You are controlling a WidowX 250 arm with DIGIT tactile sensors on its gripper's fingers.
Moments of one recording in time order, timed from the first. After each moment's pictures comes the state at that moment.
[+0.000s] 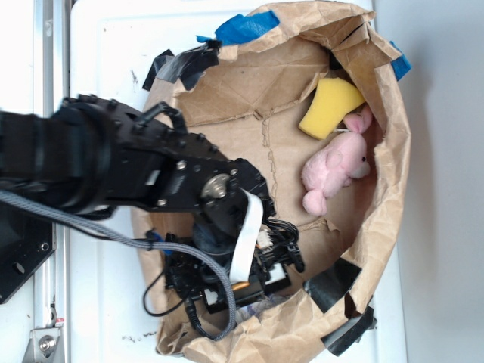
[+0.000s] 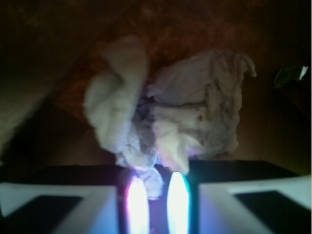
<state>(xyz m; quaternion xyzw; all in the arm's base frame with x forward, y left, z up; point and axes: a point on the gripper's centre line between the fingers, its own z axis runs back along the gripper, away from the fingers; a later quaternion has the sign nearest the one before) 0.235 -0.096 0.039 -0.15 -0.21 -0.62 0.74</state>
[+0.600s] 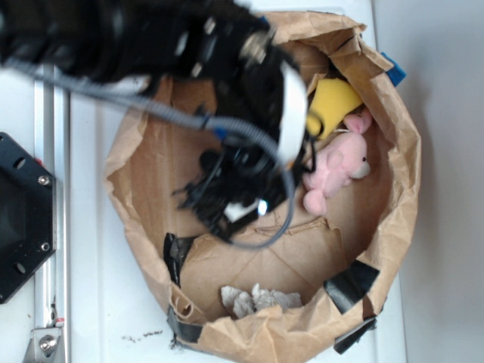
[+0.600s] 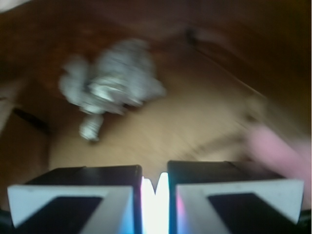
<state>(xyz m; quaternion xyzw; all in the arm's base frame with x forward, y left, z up) 0.263 -0.008 0.070 -0.19 -0.15 -0.46 0.85</state>
